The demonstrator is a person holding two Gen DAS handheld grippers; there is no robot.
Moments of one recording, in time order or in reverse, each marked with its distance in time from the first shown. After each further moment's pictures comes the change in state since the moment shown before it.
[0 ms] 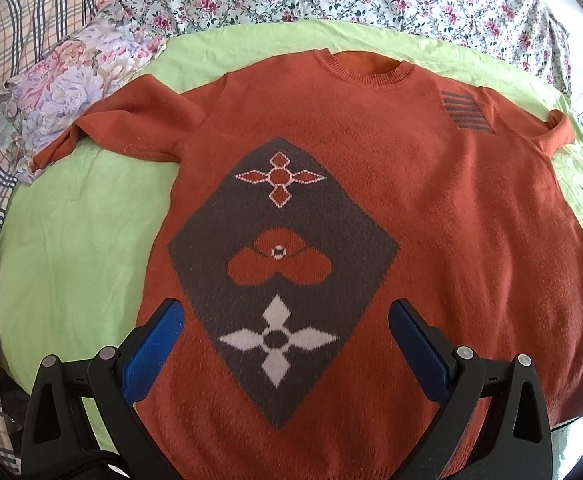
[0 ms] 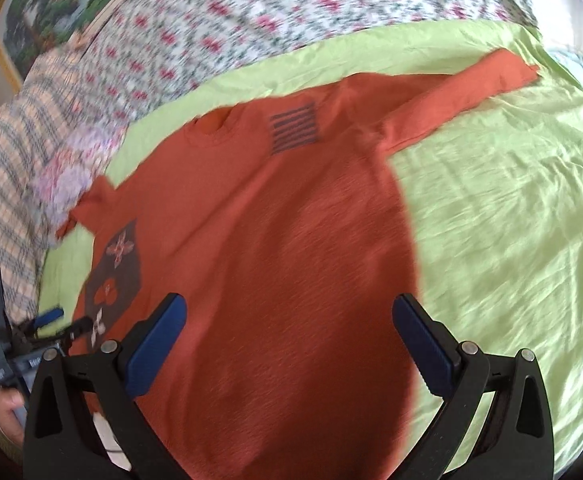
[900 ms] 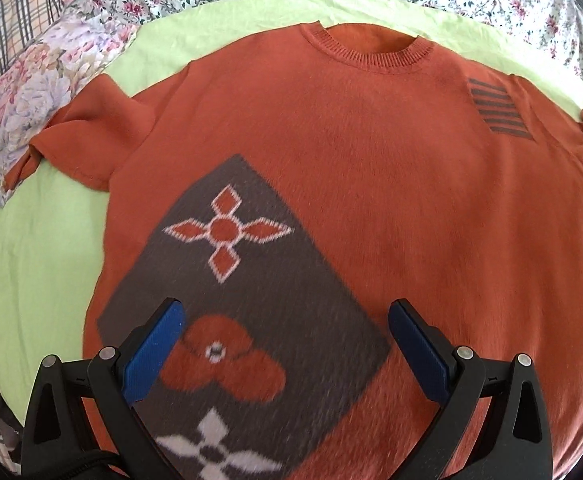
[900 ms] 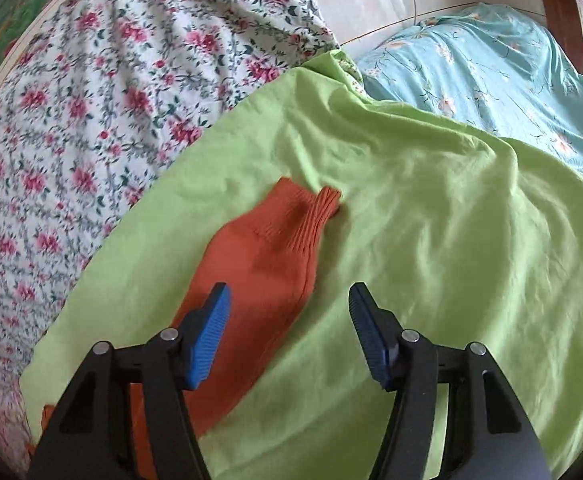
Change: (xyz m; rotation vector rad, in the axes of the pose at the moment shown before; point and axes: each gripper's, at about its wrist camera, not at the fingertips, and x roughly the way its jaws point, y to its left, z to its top) left arm 0.072 -0.034 0.057 0.008 0.096 0.049; right arm 0.066 -0.336 0.230 0.535 -0.242 -0.283
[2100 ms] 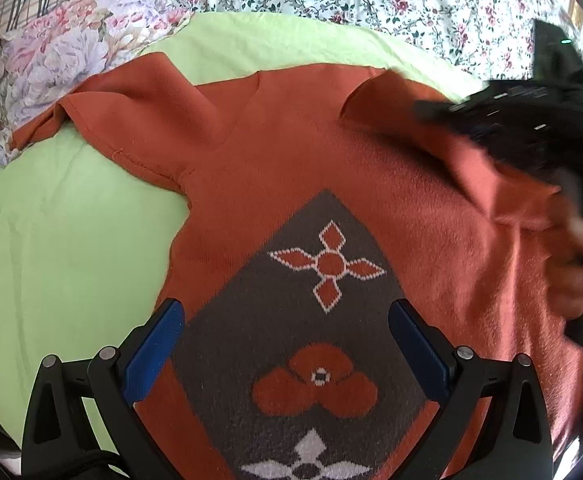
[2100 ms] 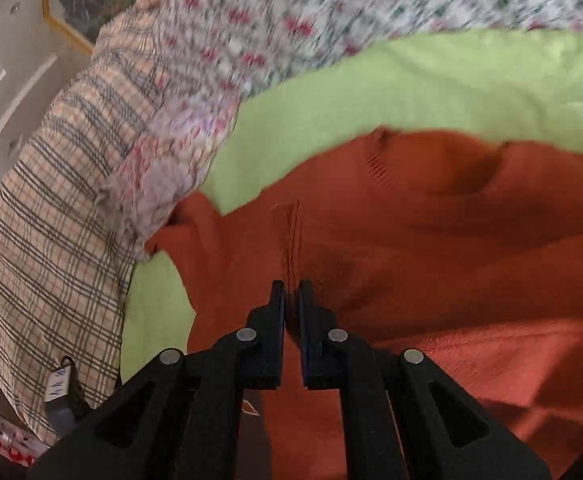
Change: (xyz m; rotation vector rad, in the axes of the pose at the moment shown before) left arm -0.010 0.084 0.006 -0.164 -0.081 -0.111; right arm -0.051 0.415 -0.371 -0.639 0.637 0.751
